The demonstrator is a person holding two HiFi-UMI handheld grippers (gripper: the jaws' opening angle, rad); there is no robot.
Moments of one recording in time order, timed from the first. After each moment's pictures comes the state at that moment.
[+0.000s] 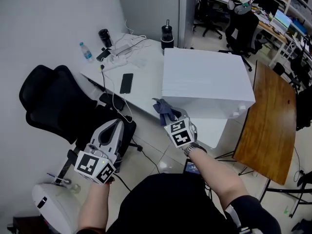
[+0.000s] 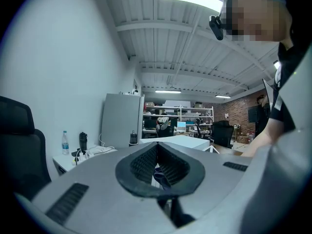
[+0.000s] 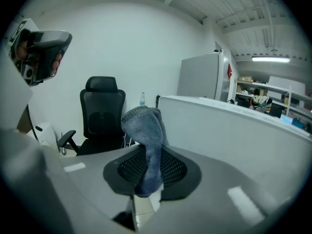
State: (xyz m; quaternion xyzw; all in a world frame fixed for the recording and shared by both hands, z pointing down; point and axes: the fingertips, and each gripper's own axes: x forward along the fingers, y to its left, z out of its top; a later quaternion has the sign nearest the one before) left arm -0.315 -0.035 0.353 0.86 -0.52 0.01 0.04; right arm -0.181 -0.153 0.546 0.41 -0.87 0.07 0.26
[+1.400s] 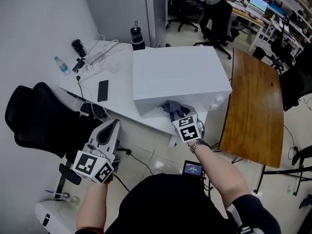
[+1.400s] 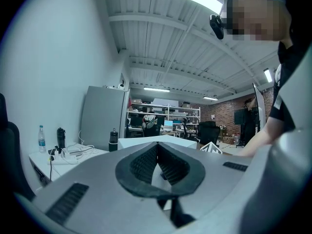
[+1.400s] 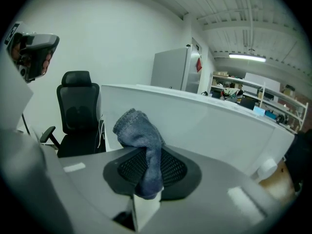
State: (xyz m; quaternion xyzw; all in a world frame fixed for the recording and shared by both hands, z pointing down) left arm -0.228 -0.066 0.356 0.89 -0.44 0.02 0.05; right arm -0.021 -0.167 0.551 0.51 -0.81 0.10 0.28
